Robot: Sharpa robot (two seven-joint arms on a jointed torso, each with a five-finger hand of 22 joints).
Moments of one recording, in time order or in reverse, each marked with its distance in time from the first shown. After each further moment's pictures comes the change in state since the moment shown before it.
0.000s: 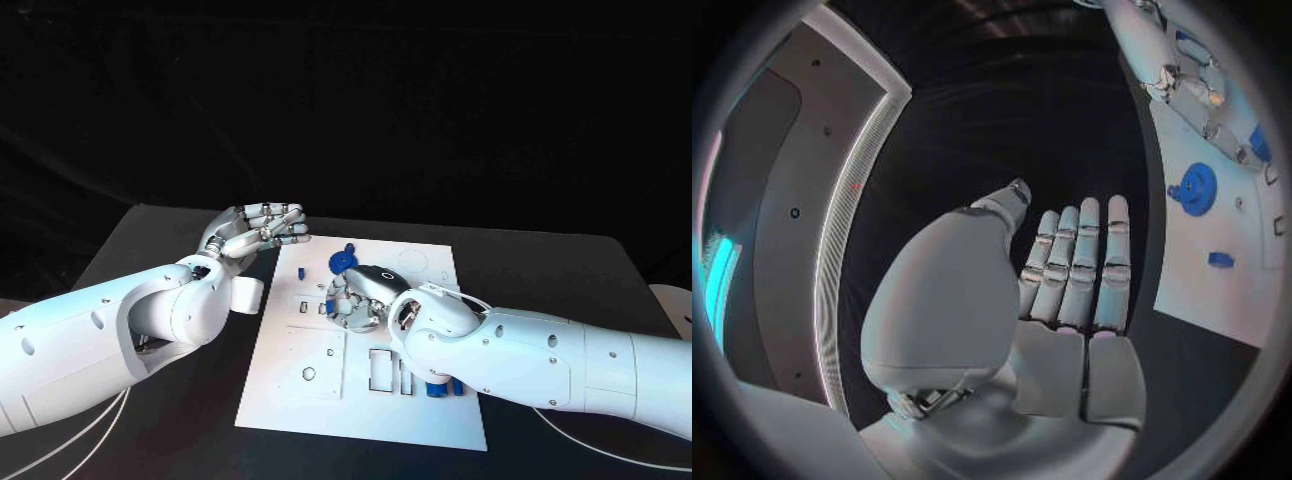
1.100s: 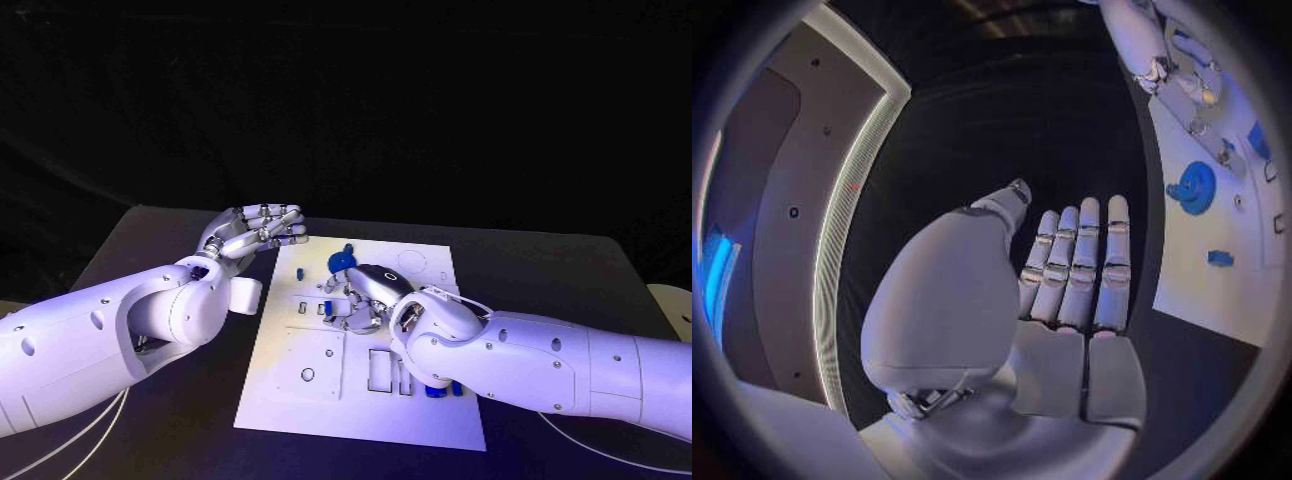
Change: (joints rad) left arm 0.000 0.005 0.000 -0.014 -0.001 0.007 -0.005; left_hand 0.000 0.000 0.003 -0.003 0.000 0.000 0.000 0.000 0.000 0.000 0.000 0.000 0.000 0.000 0.000 0.000 0.001 0.000 0.000 0.000 0.000 -0.001; right arm -0.005 -0.023 -0.004 0.026 -0.002 -0.073 0.021; right_hand -0.020 -0.049 -0.120 0.037 0.051 -0.138 0.038 -0.057 -0.029 -0.089 0.032 -0.086 -0.027 0.002 0.034 -0.010 0.001 0.000 -0.028 0.036 -0.046 0.000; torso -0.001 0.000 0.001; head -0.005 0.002
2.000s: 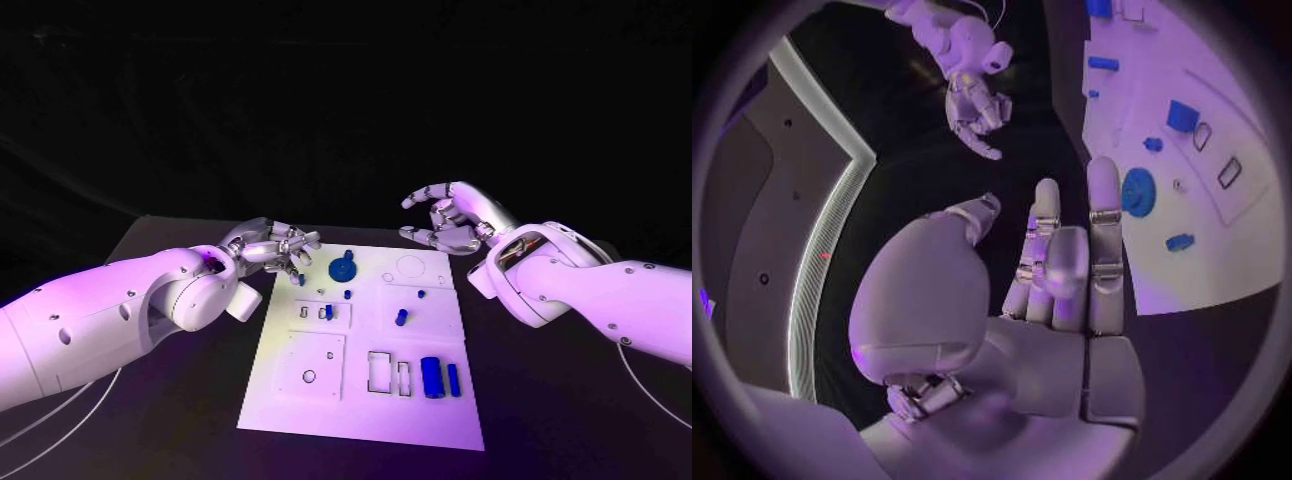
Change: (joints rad) left arm 0.032 0.039 -0.004 -0.130 -0.392 0.216 -0.337; left_hand -0.303 -0.023 0.064 0.069 -0.002 0.068 -0.097 0.116 0.096 0.285 -0.137 0.329 0.241 0.505 -0.161 0.999 0.868 0.000 0.348 -0.181 0.507 0.272; right arm 0.193 -0.309 0.021 0.099 0.393 -0.096 0.294; right_hand 0.049 0.039 -0.006 0.009 0.024 -0.002 -0.002 0.012 -0.001 -0.022 0.000 -0.022 -0.033 0.000 0.000 -0.021 0.000 0.016 -0.038 0.005 -0.060 -0.007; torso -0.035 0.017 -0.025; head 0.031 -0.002
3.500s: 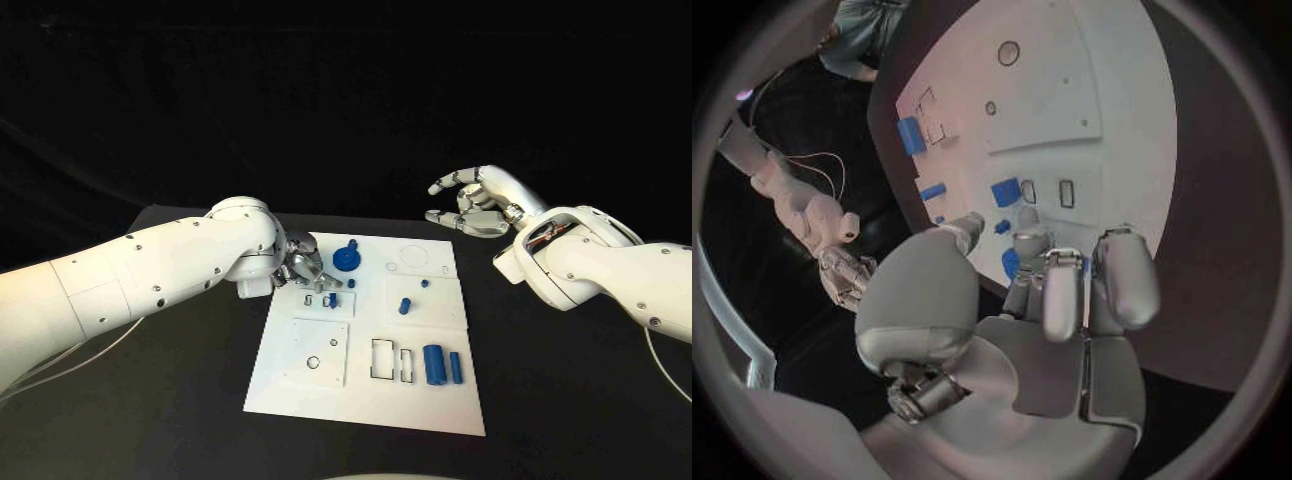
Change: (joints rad) left arm 0.128 0.241 -0.068 -0.157 -0.637 0.458 -0.601; left_hand -0.160 0.083 -0.107 0.013 0.003 -0.138 -0.048 0.348 0.325 -0.099 -0.034 0.732 0.618 0.003 -0.025 0.221 0.218 -0.070 0.200 -0.035 0.563 0.755; right arm 0.011 -0.050 -0.005 -0.029 0.060 0.048 0.021; right_hand 0.000 0.000 0.000 0.006 0.013 0.007 -0.006 0.008 0.000 -0.006 0.000 -0.008 -0.009 0.000 0.000 -0.006 0.000 0.000 -0.003 -0.004 -0.010 -0.007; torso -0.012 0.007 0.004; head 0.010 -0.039
